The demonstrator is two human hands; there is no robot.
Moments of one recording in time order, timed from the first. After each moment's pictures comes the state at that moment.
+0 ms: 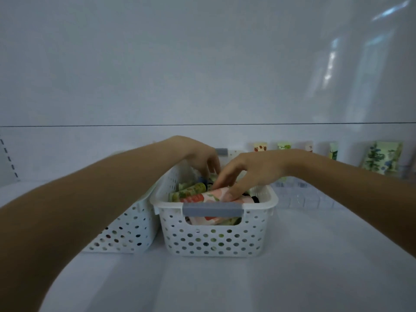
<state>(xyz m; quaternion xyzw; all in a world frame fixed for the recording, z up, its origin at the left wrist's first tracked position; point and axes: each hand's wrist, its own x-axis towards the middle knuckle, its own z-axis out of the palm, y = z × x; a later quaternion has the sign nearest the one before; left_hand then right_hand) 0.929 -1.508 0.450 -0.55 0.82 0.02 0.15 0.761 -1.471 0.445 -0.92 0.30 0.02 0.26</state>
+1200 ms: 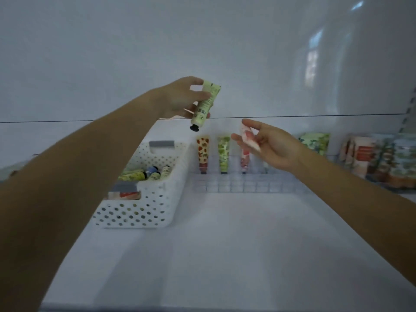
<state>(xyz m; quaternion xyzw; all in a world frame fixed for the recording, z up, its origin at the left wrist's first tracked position) 0.807 -1.479 0.517 -0.51 0.67 0.32 -0.43 0.598 -1.489 0.431 -0.48 0.24 -0.50 0.68</state>
